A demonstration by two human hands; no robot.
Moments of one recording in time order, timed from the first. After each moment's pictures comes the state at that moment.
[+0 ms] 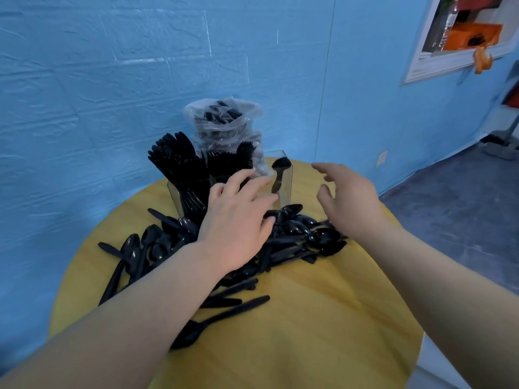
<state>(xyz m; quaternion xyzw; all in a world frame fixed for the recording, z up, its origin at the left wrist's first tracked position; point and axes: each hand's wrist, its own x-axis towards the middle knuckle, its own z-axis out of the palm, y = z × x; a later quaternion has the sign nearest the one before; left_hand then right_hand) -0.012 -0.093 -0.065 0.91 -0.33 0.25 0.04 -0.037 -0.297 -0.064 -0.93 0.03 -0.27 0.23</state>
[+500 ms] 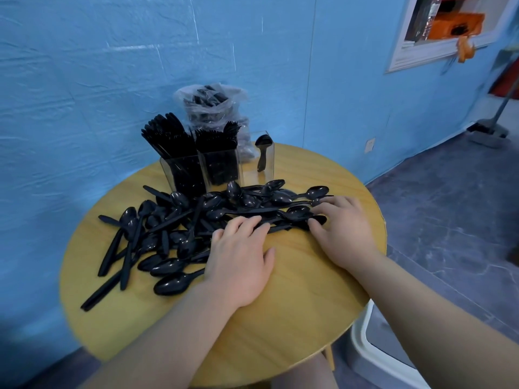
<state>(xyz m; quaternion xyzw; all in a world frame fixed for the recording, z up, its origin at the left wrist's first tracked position) -0.113 -0.103 -0.111 0.96 -0.25 0.07 0.08 -0.123 -0.300 -0.119 -0.96 0.09 -0.20 0.18</state>
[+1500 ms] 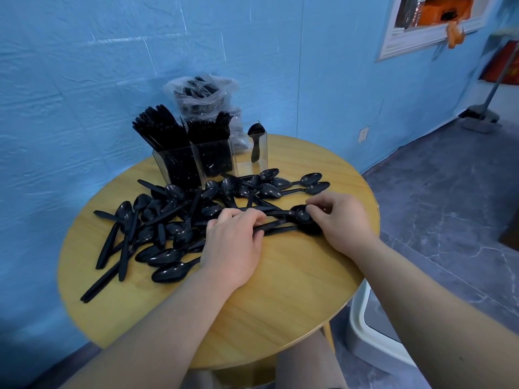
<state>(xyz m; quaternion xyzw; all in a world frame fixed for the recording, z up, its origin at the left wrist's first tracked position) -0.109 -0.102 -0.115 0.95 -0.22 0.10 0.20 -0.137 -0.296 -0.115 -0.90 0.12 -0.17 0.38</state>
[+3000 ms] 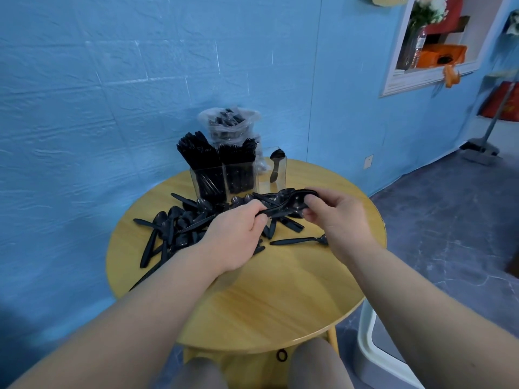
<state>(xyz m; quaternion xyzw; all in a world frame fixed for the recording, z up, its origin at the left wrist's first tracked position) -0.117 -0.055 -0.046 0.93 -0.28 0.01 0.25 -0.162 -0.228 -0.052 -0.68 0.10 -0.21 0.70</state>
